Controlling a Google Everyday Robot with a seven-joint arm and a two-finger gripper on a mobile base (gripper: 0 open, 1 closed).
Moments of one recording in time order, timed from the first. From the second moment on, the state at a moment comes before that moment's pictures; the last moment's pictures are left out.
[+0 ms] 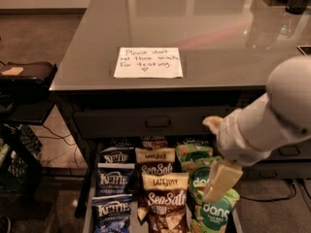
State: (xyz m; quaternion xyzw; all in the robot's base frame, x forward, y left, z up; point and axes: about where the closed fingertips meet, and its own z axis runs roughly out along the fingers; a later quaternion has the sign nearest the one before) arm 0.388 -0.118 0.792 -0.64 0.74 0.09 0.19
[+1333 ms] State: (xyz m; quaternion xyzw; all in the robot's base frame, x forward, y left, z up) arm 0.375 -0.022 0.638 -0.67 0.68 0.22 0.19
